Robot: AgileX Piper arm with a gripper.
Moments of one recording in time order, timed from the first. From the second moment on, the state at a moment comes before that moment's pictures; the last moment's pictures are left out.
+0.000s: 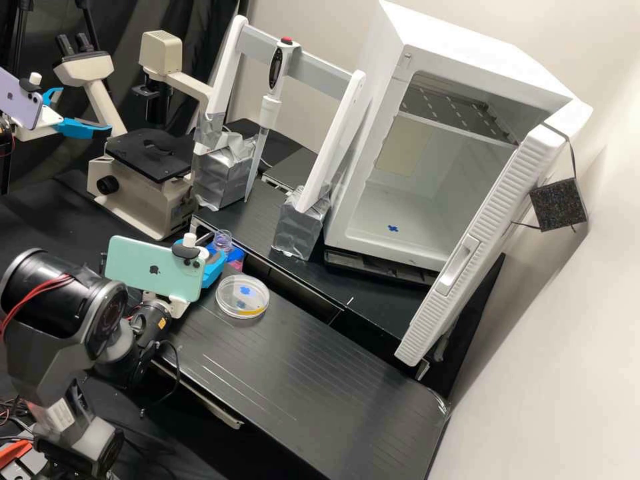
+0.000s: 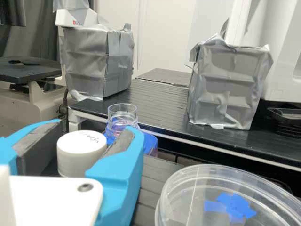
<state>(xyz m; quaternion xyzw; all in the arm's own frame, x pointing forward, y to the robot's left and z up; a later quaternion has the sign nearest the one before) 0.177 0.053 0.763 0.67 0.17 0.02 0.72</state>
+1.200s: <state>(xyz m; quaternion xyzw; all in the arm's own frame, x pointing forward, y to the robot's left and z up) 0.193 0.075 0.788 0.68 0.16 0.09 0.71</state>
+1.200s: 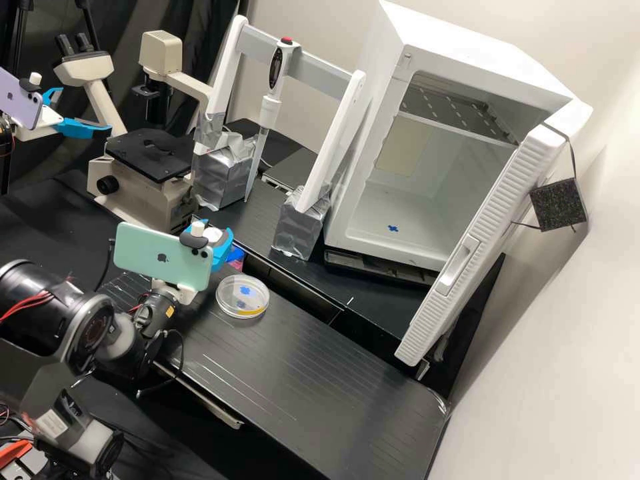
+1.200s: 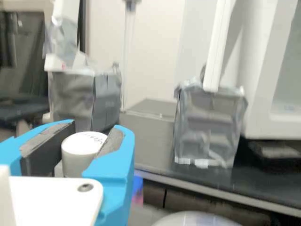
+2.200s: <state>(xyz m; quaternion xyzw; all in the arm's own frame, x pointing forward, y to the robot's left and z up) 0.239 0.087 0.770 0.68 0.15 0.04 0.71</state>
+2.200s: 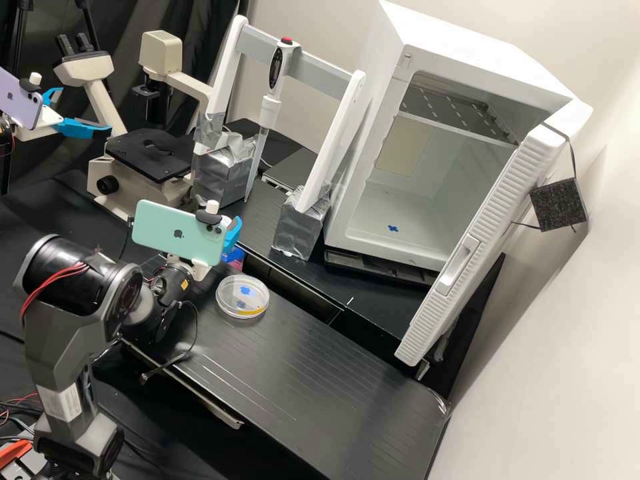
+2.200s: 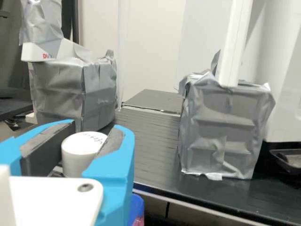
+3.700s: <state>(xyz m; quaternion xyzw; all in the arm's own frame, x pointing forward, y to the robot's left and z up) 0.231 0.073 0.771 0.69 0.14 0.03 0.71</state>
